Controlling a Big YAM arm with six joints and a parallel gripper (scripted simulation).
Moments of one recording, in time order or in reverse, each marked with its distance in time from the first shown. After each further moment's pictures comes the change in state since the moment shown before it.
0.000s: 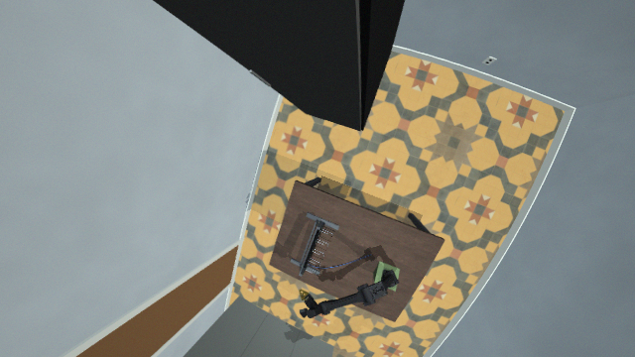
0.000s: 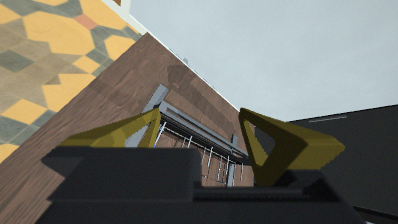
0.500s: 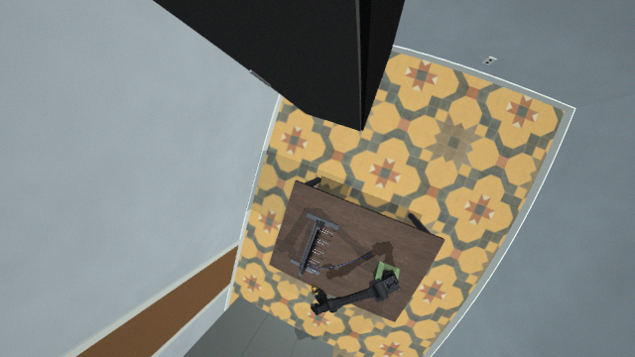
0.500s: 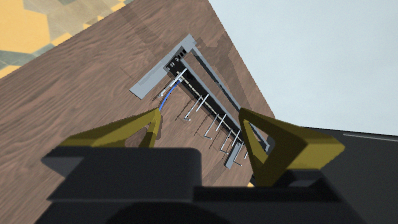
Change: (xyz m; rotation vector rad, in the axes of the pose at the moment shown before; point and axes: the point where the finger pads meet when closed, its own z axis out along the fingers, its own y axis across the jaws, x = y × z) arm 0.096 0.010 -0.047 -0.275 0.142 -0.138
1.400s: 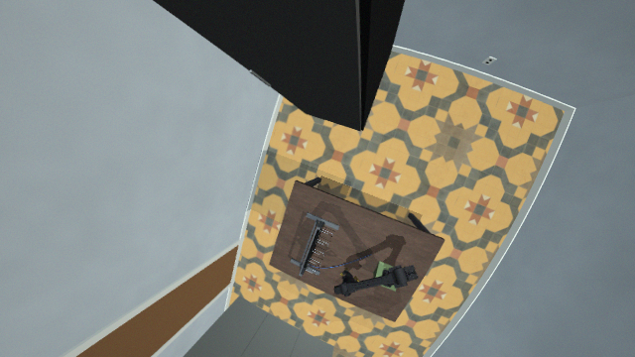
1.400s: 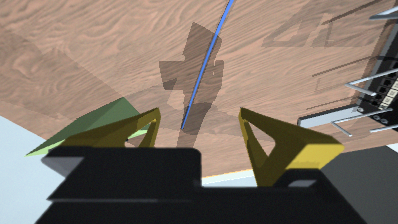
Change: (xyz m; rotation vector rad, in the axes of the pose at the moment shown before) arm 0.275 0.068 -0.078 -0.680 0.452 -0.276
